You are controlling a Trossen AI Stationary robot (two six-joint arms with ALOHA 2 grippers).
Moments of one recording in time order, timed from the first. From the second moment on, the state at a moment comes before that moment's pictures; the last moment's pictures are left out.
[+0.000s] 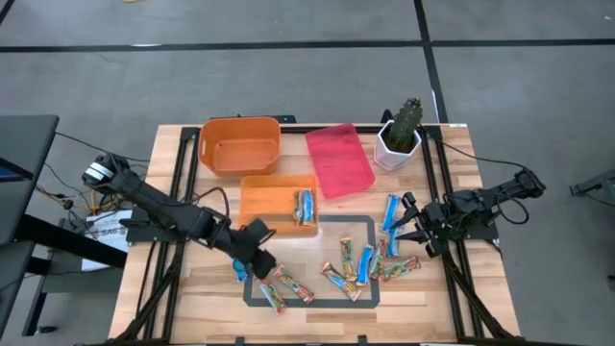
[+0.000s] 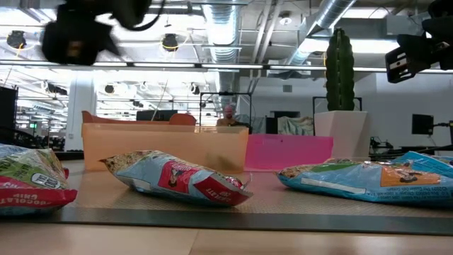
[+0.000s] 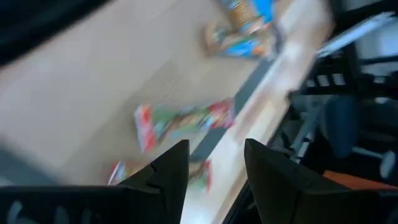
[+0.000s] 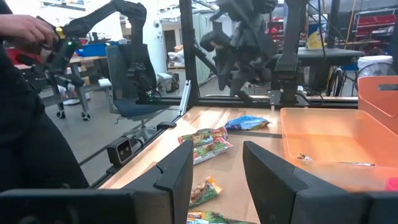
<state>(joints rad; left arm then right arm) -0.44 1.36 0.92 -0.39 -0.08 -1.34 0.37 0.01 0.01 0.01 0.00 0.03</state>
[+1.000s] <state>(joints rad) -0.46 1.36 0.85 -0.89 0.04 -1.78 0.37 0.01 0.01 0.01 0.00 0.03</state>
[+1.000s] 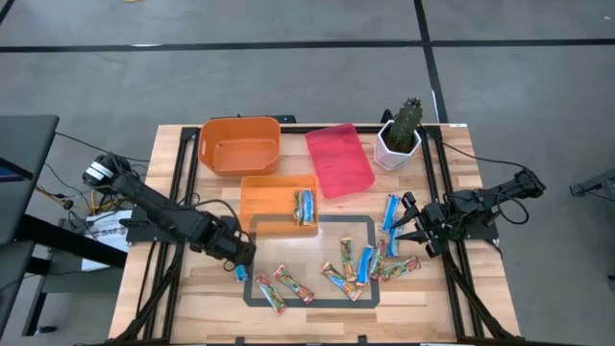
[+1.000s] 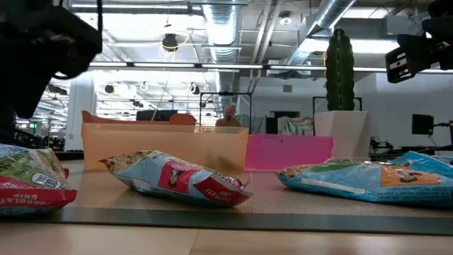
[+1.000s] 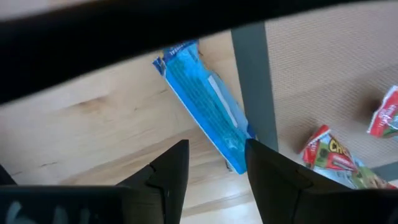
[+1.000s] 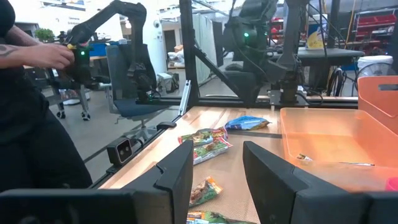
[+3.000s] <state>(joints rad) -0.36 1.59 0.76 -0.61 0.29 -1.60 0.37 0.01 0.01 0.01 0.00 0.03</state>
